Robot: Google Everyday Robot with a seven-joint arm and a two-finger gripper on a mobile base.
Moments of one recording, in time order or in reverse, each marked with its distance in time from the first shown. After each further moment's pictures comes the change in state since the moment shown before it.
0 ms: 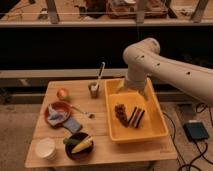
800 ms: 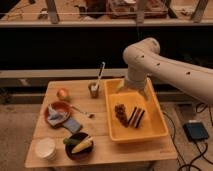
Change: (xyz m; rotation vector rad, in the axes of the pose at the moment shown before) arm 0.002 -0.001 -0.002 0.000 0.015 -0.014
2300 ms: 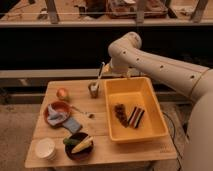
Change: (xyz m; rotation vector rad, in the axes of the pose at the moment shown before) arm 0.111 -0.122 0.006 0.178 0.283 -0.151
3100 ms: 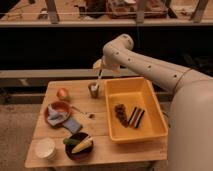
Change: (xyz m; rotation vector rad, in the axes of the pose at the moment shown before) arm 0.034 -0.041 0.042 0.115 0.084 -0.090
